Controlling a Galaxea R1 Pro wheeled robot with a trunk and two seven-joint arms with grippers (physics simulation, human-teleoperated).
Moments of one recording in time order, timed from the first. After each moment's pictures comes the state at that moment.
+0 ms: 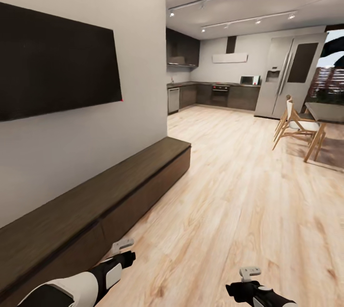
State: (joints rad) left arm -0.73 -0.07 -0.32 0.04 0.59 -0.06 0.13; right arm -0.59 -0.08 0.10 0.00 -0.05 -0.03 0.12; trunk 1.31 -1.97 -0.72
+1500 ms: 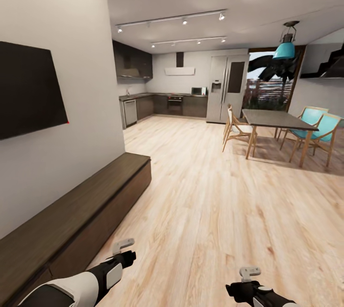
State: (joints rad) left arm -0.73 -0.08 -0.33 0.04 0.59 -0.07 0.13; right arm -0.59 -0.08 0.10 0.00 -0.05 -0.03 0.12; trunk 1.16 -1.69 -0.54
